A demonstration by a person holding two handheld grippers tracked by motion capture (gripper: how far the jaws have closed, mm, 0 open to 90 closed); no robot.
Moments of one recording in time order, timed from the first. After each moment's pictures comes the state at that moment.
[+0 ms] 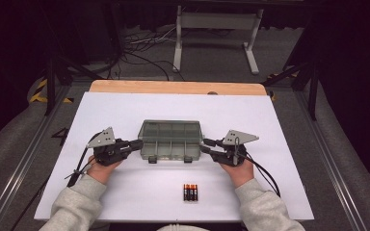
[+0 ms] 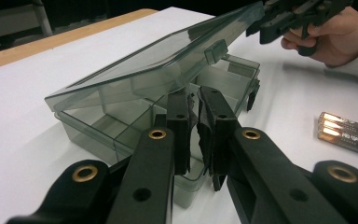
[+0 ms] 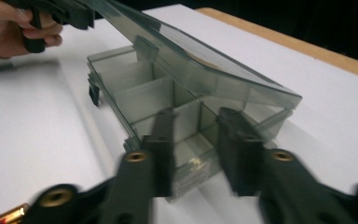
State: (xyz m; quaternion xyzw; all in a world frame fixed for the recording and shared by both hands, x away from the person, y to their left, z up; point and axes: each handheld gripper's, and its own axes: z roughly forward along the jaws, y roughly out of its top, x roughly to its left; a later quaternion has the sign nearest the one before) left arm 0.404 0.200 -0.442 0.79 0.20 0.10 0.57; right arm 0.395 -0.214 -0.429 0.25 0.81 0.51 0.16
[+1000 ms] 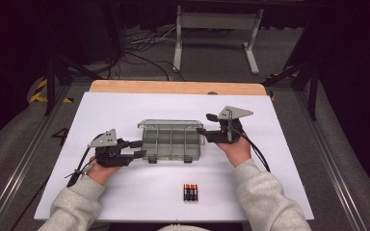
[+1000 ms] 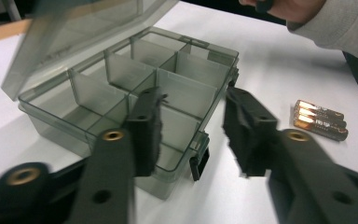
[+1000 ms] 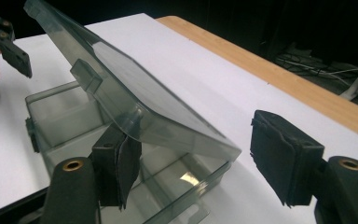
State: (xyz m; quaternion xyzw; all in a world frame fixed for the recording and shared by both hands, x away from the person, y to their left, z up) left arm 0.405 0.196 -0.446 0.80 0.19 0.05 0.56; right arm 0.444 -0.199 -0.385 0.27 0.80 0.49 0.20
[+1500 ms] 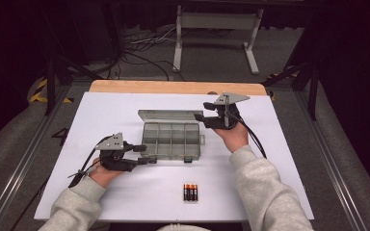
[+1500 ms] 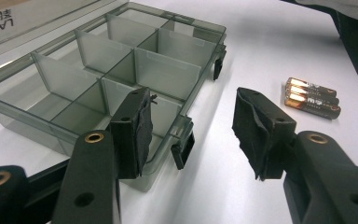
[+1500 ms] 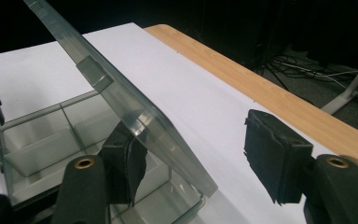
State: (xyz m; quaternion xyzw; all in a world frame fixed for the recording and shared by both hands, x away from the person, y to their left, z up) left arm 0.400 0.185 -0.450 0.83 0.17 0.04 0.53; right arm 0.478 -0.193 -0.366 0.27 0.81 0.49 0.20
